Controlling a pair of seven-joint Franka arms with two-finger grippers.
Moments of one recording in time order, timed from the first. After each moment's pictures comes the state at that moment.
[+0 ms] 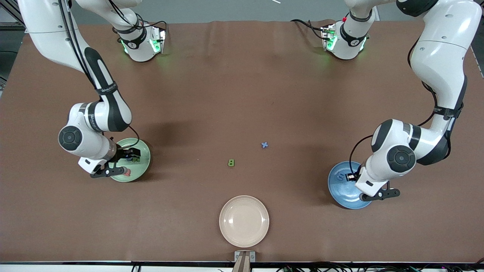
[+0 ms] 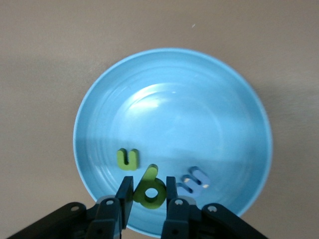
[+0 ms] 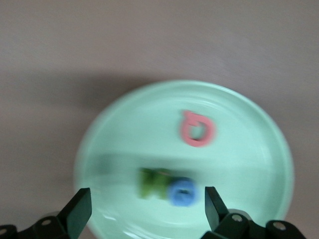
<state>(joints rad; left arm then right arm) 0.25 0.75 -0.49 -1.54 0.49 2.13 -0.55 0.12 0.50 0.00 -1.90 0.04 2.34 0.00</state>
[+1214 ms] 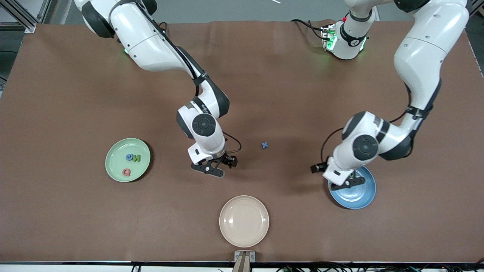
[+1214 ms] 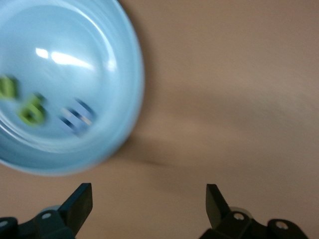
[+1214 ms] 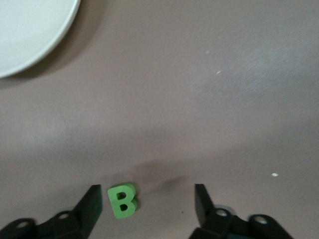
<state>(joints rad) 0.17 0.76 -0.64 -1.62 0.49 2.16 -0.89 0.59 0.85 0.04 -1.38 -0.09 2.33 0.96</state>
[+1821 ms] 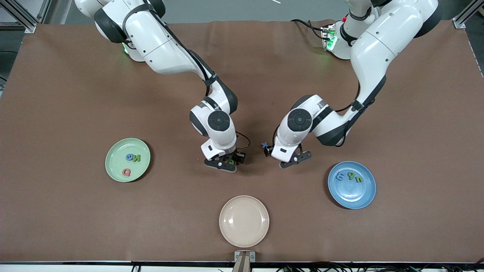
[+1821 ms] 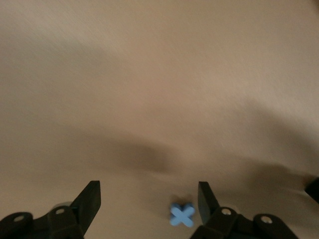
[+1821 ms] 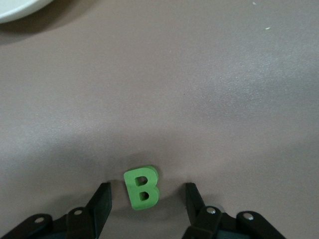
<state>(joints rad) -0.05 0.79 -0.63 -1.68 0.49 2.32 -1.25 0.64 0.91 0.04 -1.37 -0.13 2.40 1.01</state>
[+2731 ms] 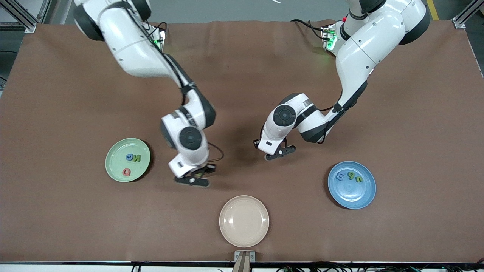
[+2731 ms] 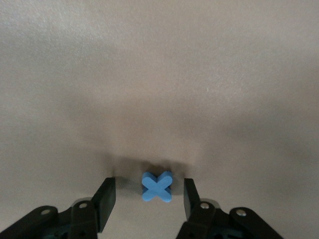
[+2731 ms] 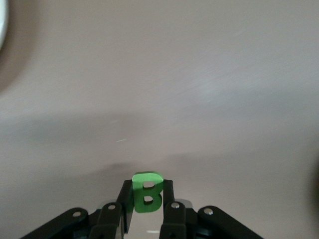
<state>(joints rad) -0.13 0.84 -0.61 -1.69 0.49 2.37 -1.27 0.42 0.76 0.02 -1.38 -0.16 2.14 0.57</state>
